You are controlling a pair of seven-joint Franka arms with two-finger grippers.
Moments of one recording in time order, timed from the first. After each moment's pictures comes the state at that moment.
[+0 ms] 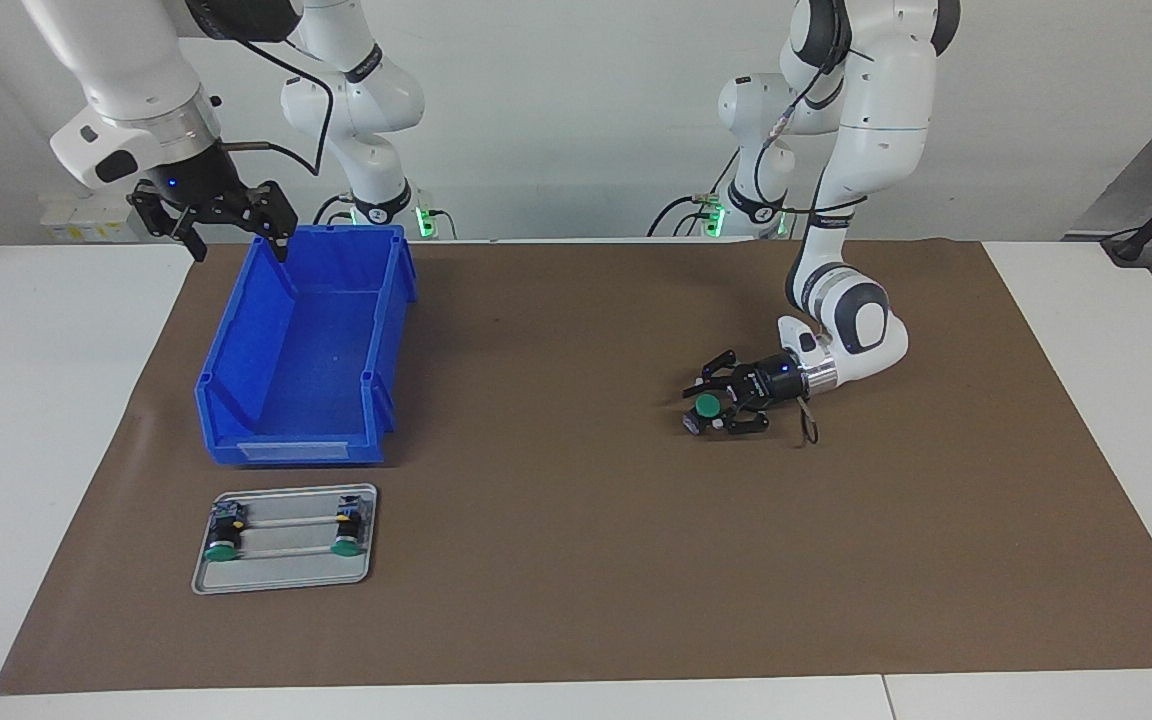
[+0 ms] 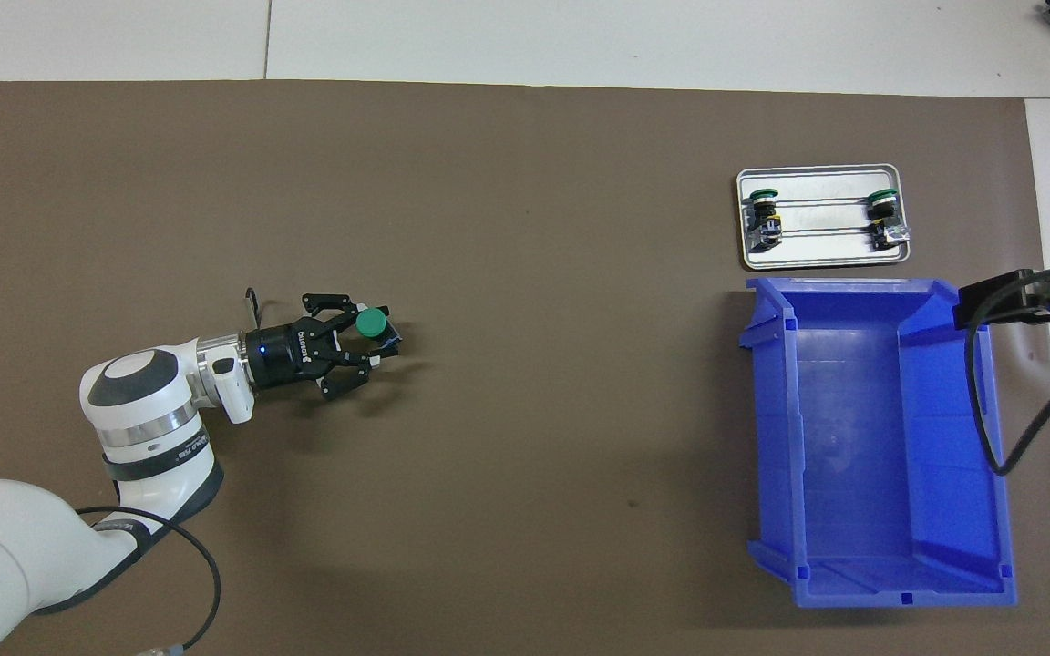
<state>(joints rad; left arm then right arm) -0.09 0.41 0.02 -2.23 -1.73 1.84 2.51 0.08 -0.03 -0.07 -1.57 -0.03 1.50 0.02</state>
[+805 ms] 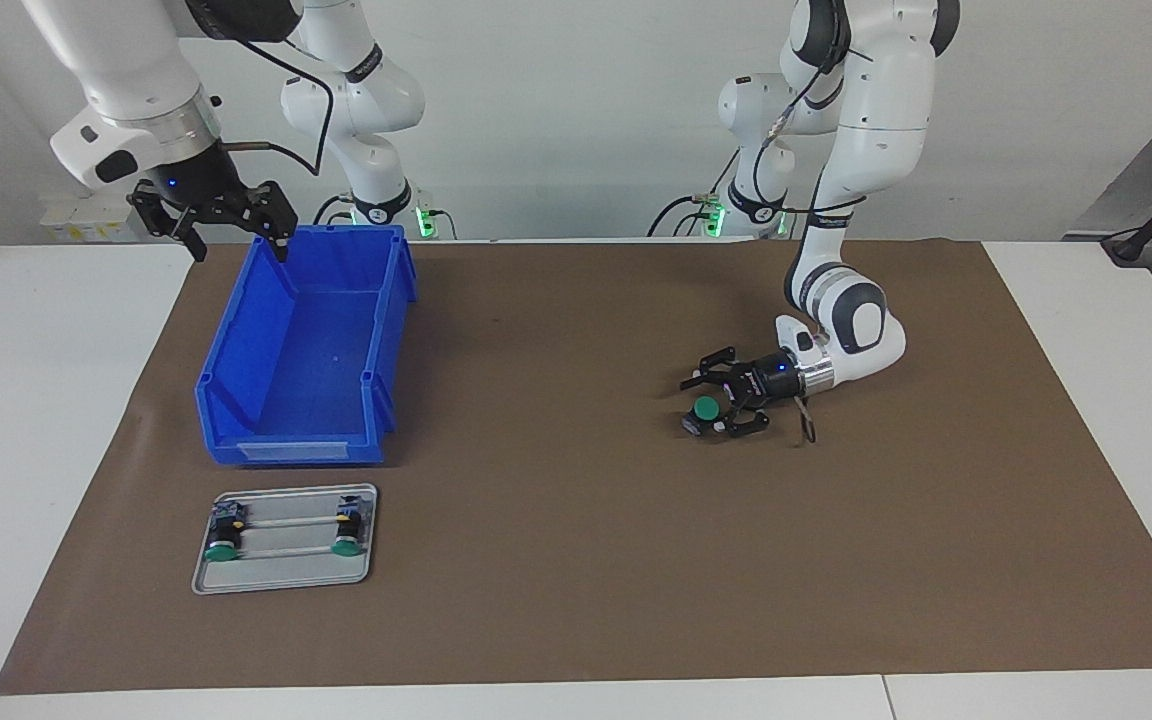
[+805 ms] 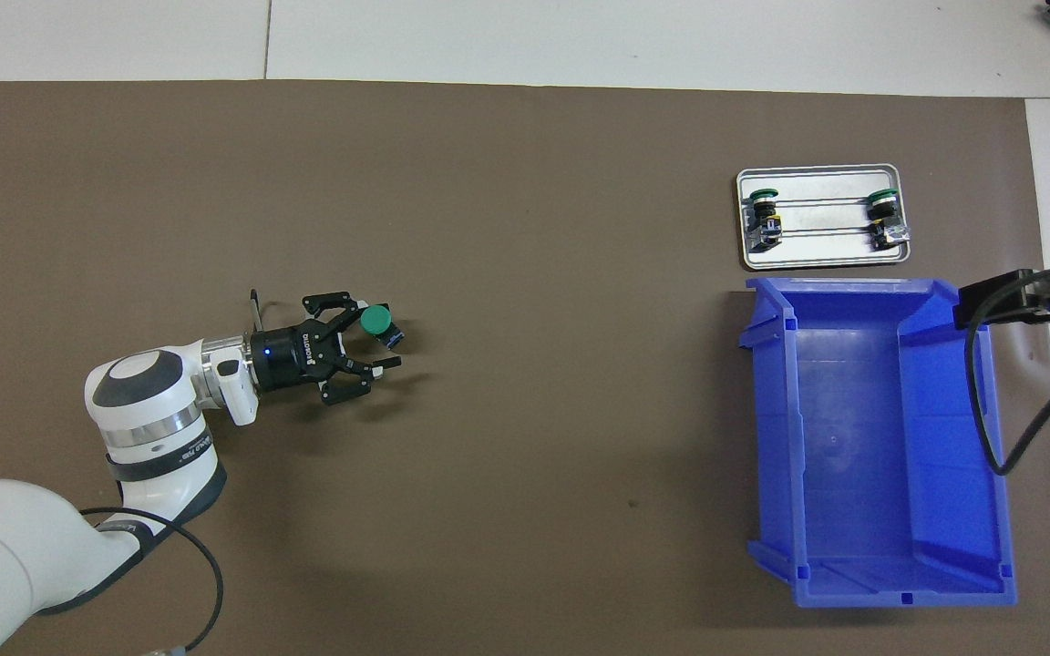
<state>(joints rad) -0.09 0.41 0.01 -2.23 -1.72 1.83 2.52 0.08 -0.03 -0.07 -1.57 -0.03 1.50 0.02</state>
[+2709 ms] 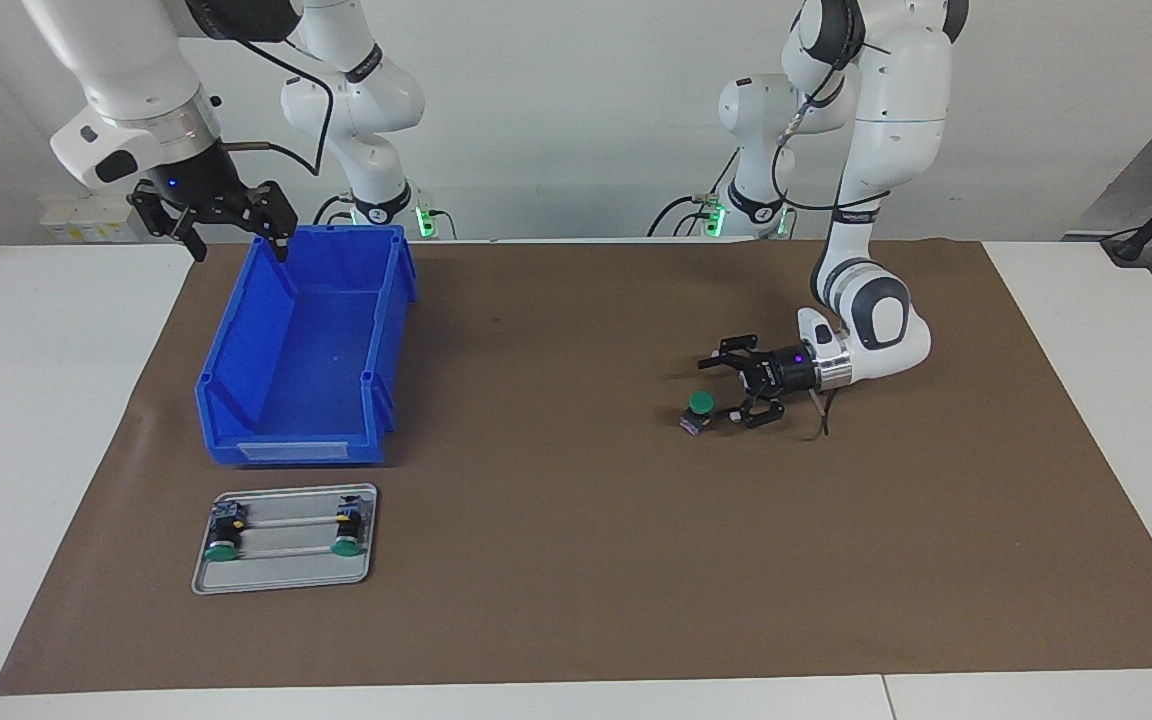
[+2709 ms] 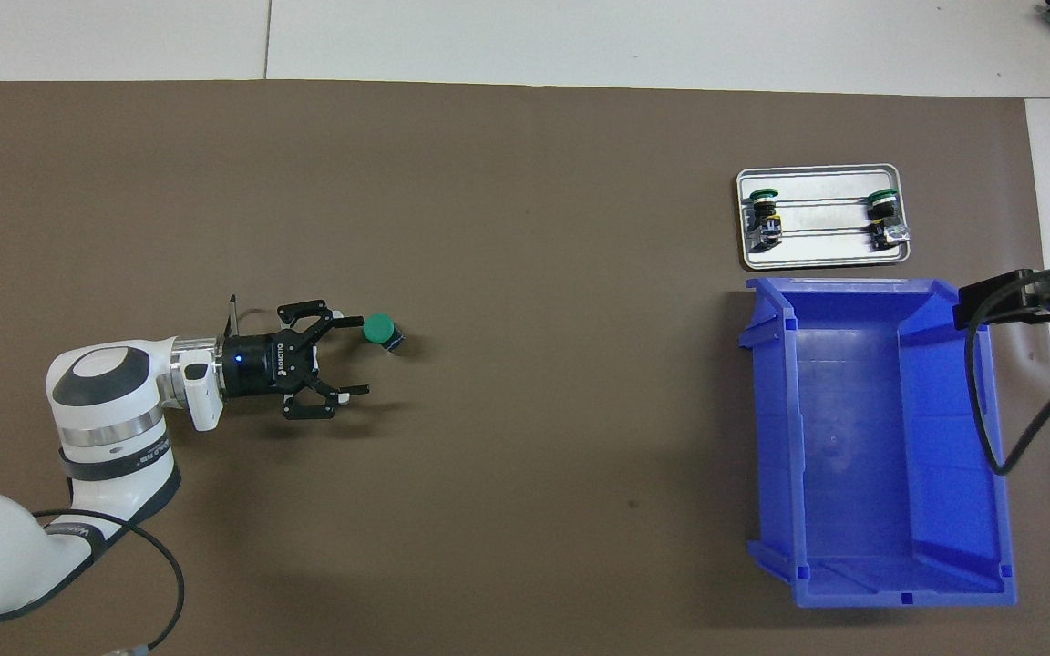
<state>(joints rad) 0.01 0.38 0.02 -2.22 -1.48 1.75 2.46 0.08 -0.03 -0.07 -1.57 -0.03 1.50 0.02</state>
